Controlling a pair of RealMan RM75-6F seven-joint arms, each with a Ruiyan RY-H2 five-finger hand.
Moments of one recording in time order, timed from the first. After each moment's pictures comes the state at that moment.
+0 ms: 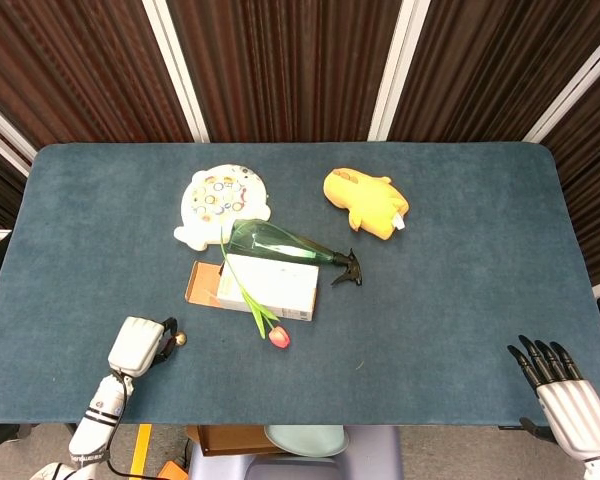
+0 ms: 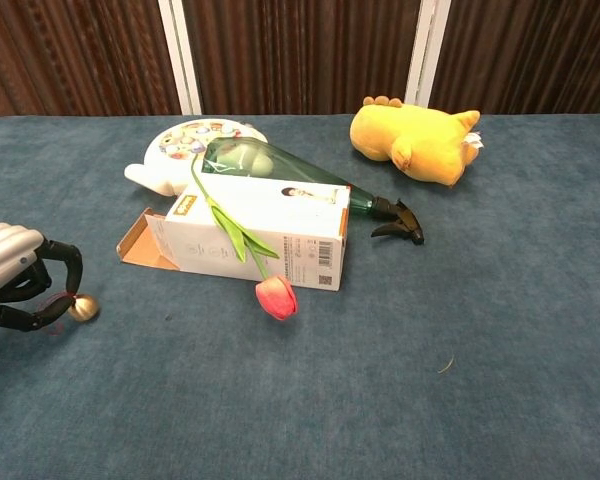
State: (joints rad) left arm -0.35 -1.68 -0.01 -1.13 1.54 1.31 0.17; right arm -0.04 -1.01 -0.13 -1.65 -1.70 1.46 -0.17
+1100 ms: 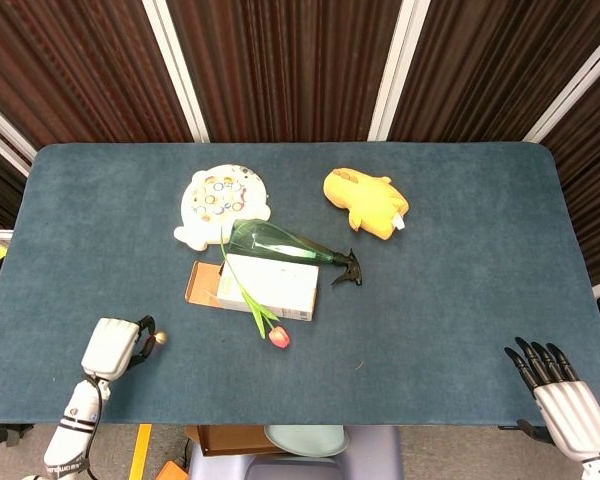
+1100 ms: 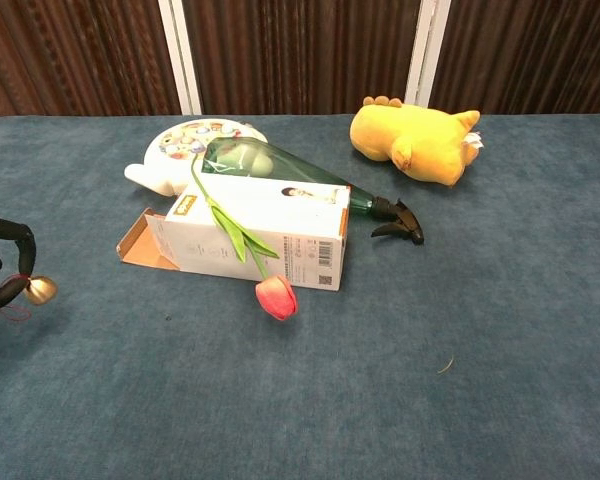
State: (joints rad) left arm -0.31 -1.56 -0.02 -1.27 1.50 1.34 0.19; right arm -0.04 -1.01 -0.14 -1.65 -1.71 1.46 -0.16
